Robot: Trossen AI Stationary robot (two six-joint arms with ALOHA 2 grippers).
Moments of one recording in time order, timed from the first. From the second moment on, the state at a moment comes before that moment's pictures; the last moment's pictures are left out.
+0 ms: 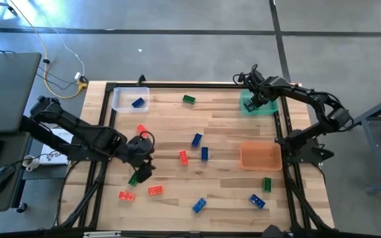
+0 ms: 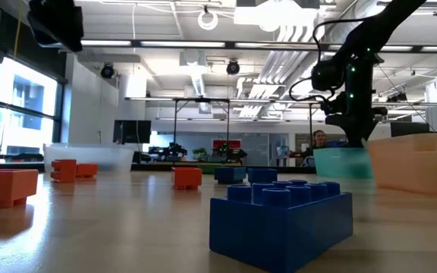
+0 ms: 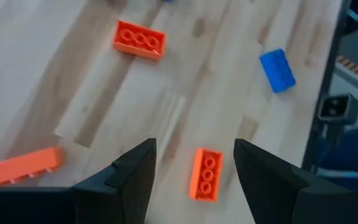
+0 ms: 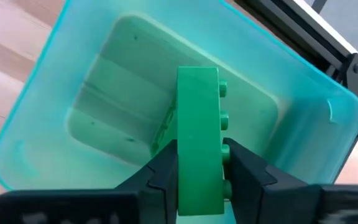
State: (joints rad) left arm -0.34 1.20 0.99 -0.80 -0.17 -0.86; right arm -0.90 1.44 0.89 -0.80 0.26 0.08
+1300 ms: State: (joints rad) left arm -0.49 1.64 0.99 -0.68 0.02 -1.00; right arm -0.90 1.44 1.30 -0.95 0.17 0.03
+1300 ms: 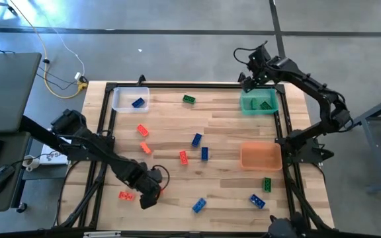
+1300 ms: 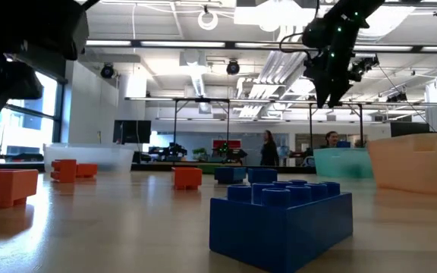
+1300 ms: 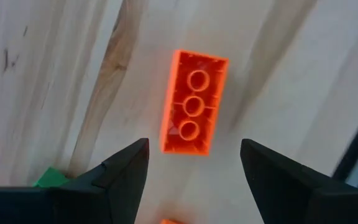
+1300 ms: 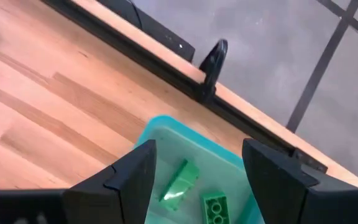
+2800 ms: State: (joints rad) left arm -0.34 1.62 0.99 -0.61 -0.06 -0.75; right arm -0.84 1.34 1.31 -0.96 -0.29 0.04
